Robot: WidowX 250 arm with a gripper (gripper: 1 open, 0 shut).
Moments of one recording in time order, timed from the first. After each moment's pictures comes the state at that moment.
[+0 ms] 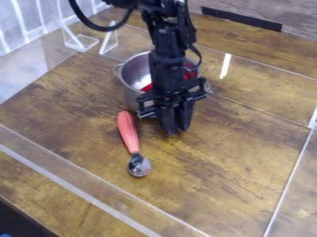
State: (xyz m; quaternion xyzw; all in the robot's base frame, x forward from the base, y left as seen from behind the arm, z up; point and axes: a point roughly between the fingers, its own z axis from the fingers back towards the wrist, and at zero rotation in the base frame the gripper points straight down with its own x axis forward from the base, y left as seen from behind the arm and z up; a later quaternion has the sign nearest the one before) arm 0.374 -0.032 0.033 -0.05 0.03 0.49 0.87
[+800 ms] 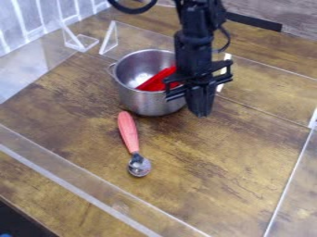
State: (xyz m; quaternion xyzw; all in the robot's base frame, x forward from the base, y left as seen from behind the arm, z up) arm 0.386 -0.070 0.069 -0.06 0.05 0.48 0.88
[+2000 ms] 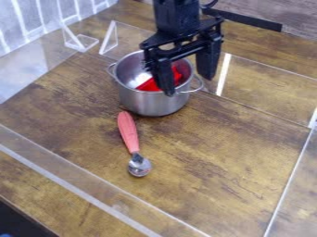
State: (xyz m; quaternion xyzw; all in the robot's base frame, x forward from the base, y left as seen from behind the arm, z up) arm 0.352 -0.054 0.140 -0.08 -0.04 0.52 0.85
